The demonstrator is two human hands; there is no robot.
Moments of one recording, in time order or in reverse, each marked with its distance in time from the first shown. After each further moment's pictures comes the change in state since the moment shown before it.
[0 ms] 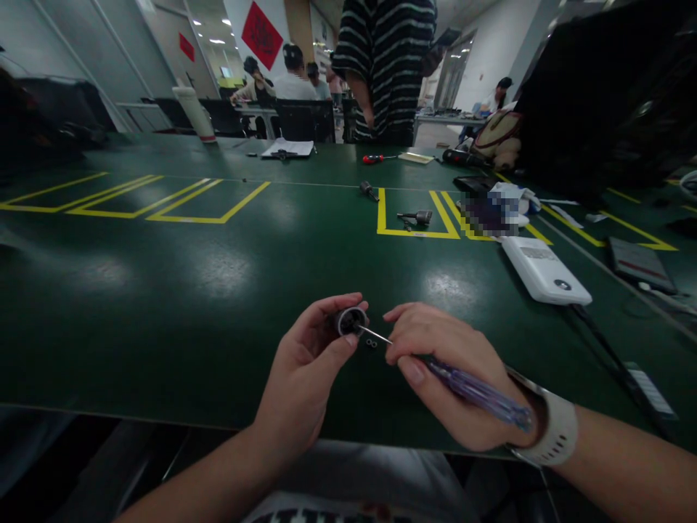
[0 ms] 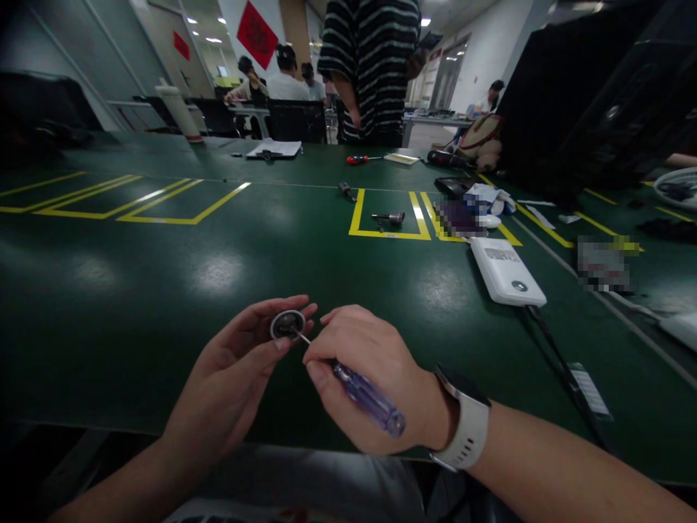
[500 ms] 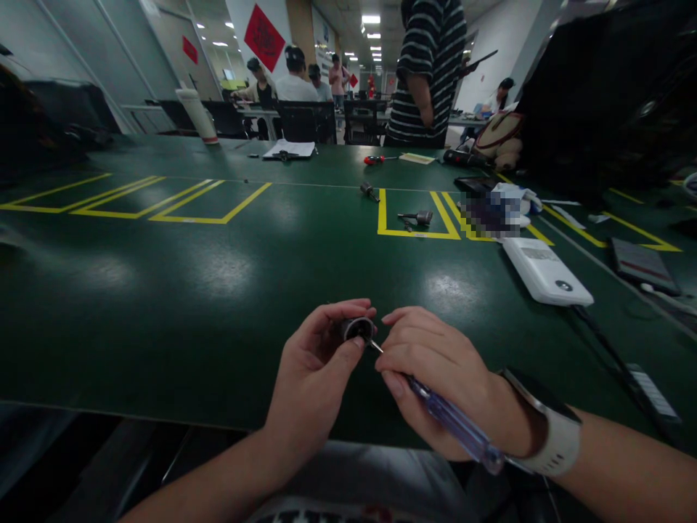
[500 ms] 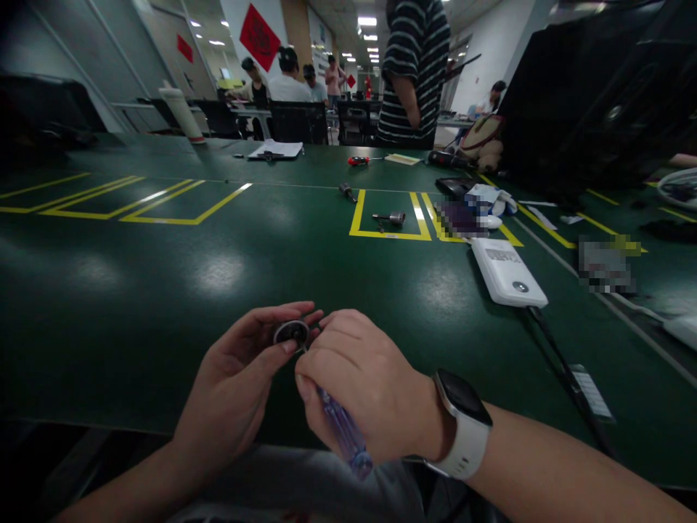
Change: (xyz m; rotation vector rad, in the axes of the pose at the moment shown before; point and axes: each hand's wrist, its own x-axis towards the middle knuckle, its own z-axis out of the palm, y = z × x) left_hand -0.003 -0.003 0.005 0.079 -0.004 0.075; right_hand -0.001 0.001 0.007 -0.191 -0.077 -0.127
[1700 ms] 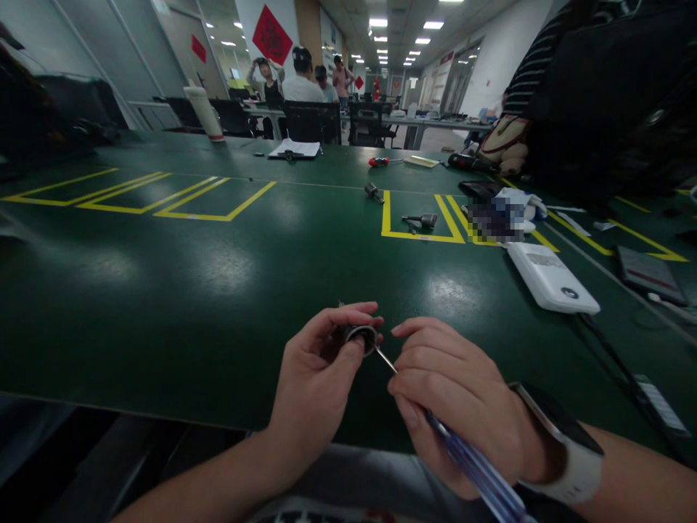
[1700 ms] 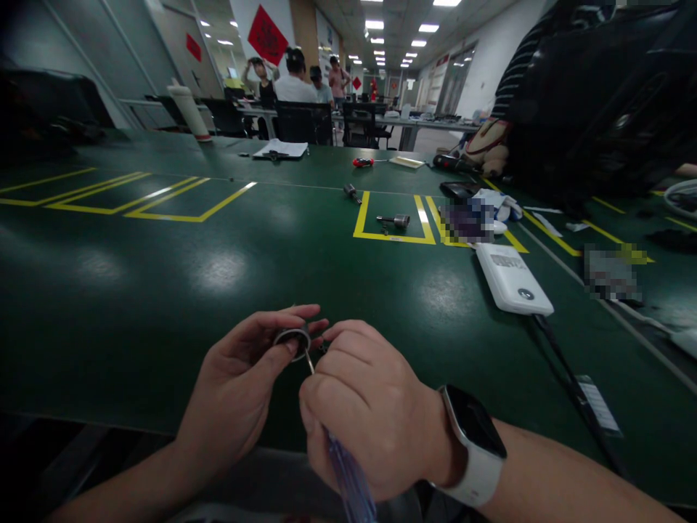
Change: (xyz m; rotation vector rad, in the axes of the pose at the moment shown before) left_hand 0.000 -0.003 0.001 -0.022 -0.039 0.063; right_hand -0.005 -0.008 -0.001 -0.040 0.040 -0.059
